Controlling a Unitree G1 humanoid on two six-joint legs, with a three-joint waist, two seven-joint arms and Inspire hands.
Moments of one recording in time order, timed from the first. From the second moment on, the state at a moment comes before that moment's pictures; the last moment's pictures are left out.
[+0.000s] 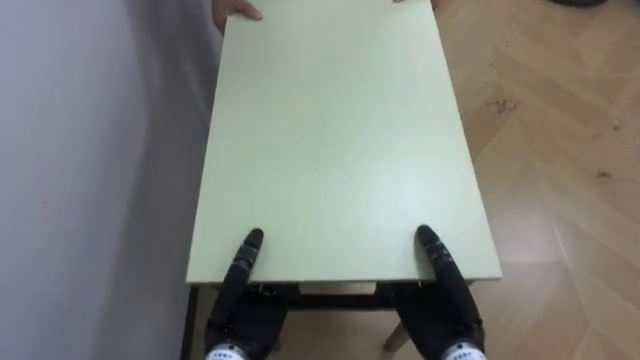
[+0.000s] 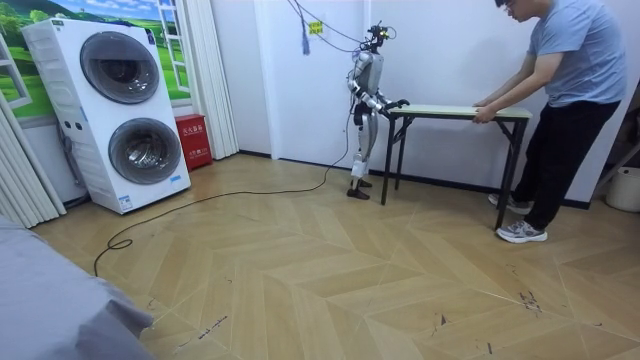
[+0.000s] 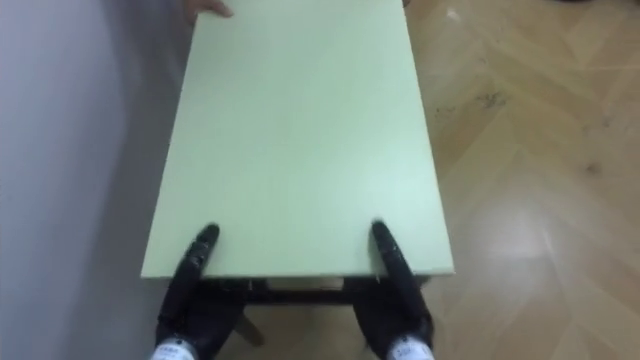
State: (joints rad) left arm 0.30 0.20 -0.41 0.15 -1.53 -0.15 0.01; right arm 0.35 -0.21 0.37 0.14 1.60 -0.15 0.06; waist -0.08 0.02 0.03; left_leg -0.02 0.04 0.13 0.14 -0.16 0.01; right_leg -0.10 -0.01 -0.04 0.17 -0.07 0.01
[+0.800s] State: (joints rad) left arm 0.26 0.19 -0.36 0.36 -1.29 -0.02 -0.09; right arm 0.29 -0.20 0.29 0.29 1.48 -0.05 0.15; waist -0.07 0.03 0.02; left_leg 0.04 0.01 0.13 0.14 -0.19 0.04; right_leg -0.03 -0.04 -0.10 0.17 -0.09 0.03
